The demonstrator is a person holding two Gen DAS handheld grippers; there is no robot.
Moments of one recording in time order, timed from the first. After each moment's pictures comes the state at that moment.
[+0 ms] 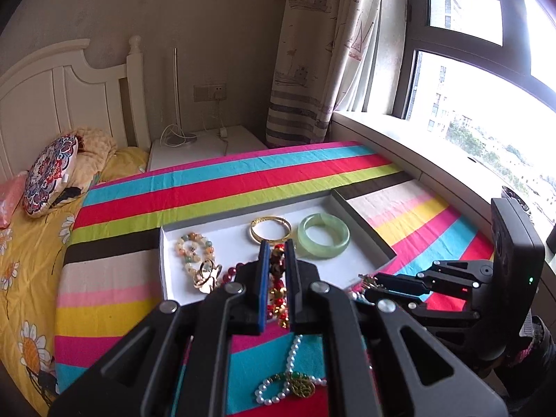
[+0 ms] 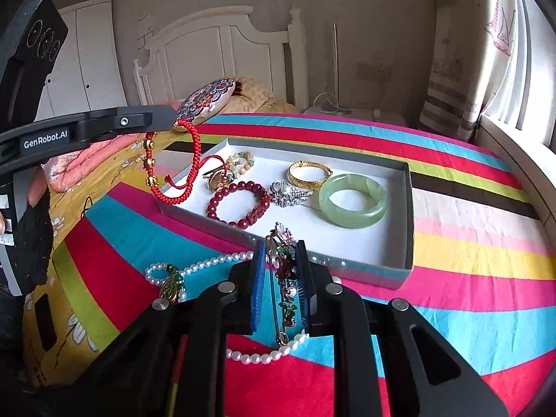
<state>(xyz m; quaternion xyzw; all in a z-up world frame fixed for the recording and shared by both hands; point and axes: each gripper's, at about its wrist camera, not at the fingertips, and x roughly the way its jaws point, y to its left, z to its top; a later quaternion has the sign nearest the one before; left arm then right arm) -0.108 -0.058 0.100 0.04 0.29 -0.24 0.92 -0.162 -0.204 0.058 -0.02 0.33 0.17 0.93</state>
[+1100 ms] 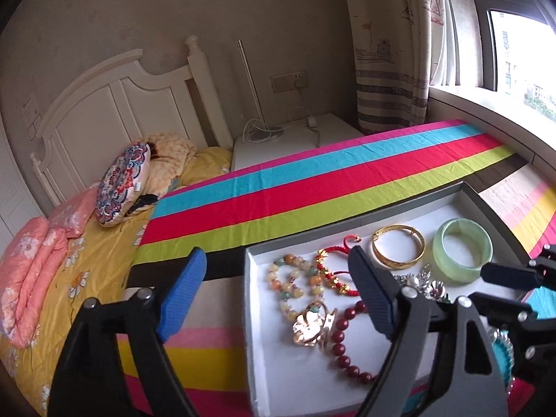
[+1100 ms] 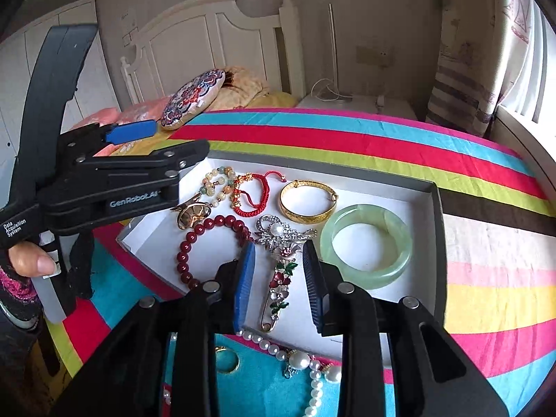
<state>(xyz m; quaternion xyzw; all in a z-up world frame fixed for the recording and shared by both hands) -0.025 -0.054 0.058 0.13 0.28 -0.05 0.95 -0.087 -0.197 0.052 0.00 0.35 0.17 0.92</state>
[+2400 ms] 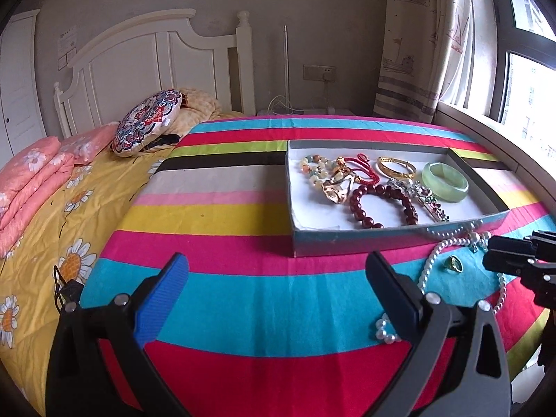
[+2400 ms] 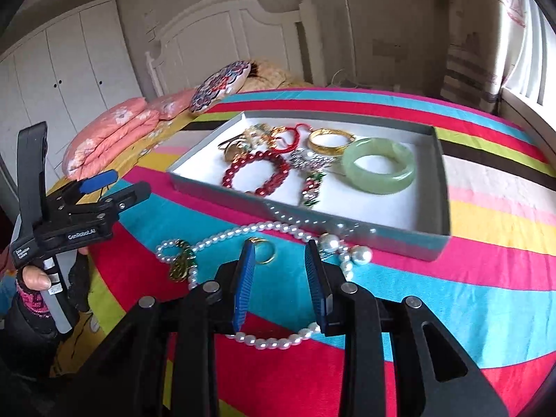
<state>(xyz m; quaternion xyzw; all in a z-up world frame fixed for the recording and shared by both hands) -0.146 0.013 0.004 0.02 0.31 -0.03 0.95 -0.162 -0.191 0.029 -0.01 0.38 0.22 0.90</state>
